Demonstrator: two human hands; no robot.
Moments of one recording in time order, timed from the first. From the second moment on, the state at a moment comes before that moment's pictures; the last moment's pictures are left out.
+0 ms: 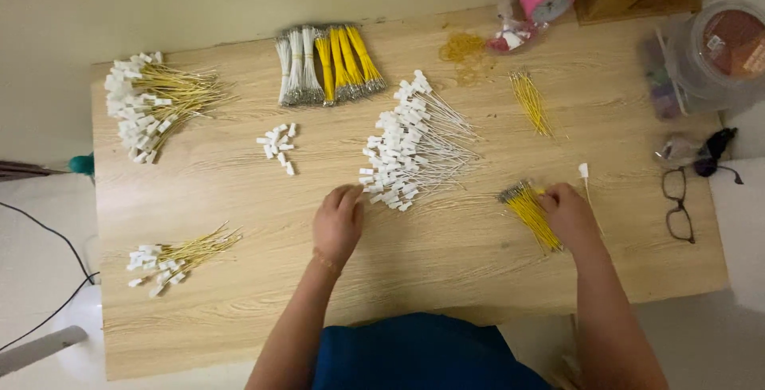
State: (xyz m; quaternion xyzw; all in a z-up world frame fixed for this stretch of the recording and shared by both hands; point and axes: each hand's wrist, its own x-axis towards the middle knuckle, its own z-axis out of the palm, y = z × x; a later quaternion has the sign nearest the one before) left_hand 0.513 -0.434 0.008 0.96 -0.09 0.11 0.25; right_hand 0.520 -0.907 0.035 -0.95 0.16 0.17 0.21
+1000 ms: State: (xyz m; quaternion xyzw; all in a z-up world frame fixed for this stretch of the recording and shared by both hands) left_hand 0.519 -0.475 0.134 0.82 0.03 0.08 0.57; right_hand 0.524 -0.734 0.185 -0.69 0.05 0.12 0.71
